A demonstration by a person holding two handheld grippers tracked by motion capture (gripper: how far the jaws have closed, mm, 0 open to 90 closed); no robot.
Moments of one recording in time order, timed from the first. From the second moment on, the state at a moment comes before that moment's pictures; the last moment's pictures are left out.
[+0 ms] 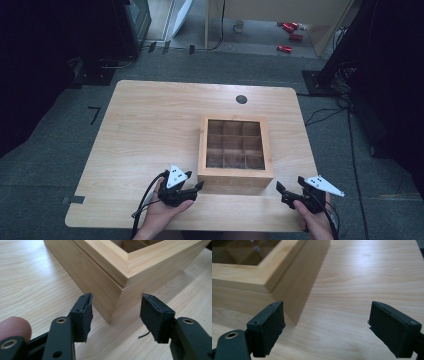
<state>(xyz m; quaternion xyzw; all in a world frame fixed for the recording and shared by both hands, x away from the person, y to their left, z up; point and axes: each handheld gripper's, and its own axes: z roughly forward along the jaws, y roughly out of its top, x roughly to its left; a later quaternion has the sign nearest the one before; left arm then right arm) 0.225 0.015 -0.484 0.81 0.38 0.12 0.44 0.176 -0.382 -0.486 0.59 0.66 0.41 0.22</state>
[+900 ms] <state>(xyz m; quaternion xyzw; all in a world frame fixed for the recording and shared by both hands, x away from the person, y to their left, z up) 0.230 0.016 -0.479 0.80 0.38 0.09 0.45 0.179 -0.339 -0.492 0.54 0.69 0.44 0.21</state>
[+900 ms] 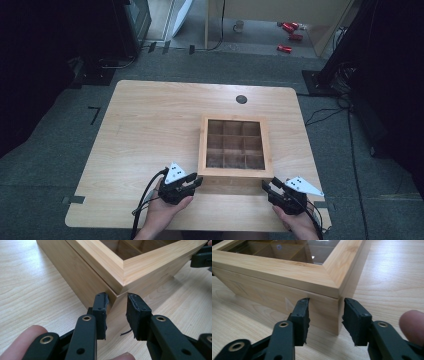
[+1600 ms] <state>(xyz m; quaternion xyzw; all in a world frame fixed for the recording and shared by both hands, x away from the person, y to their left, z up) 0.230 0.018 -0.473 0.80 0.37 0.10 0.46 0.175 -0.340 -0.485 0.53 0.67 0.46 0.22</state>
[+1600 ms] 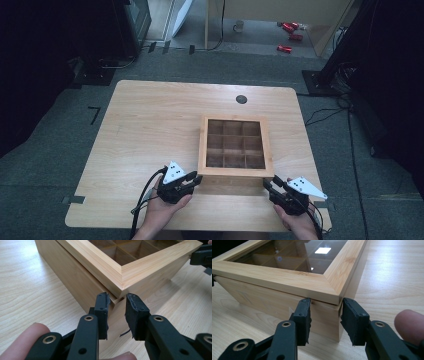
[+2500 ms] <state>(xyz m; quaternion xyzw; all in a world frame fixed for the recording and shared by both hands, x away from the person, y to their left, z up) 0.215 0.086 -0.500 0.80 0.40 0.15 0.42 0.175 -0.338 -0.468 0.52 0.67 0.47 0.25</state>
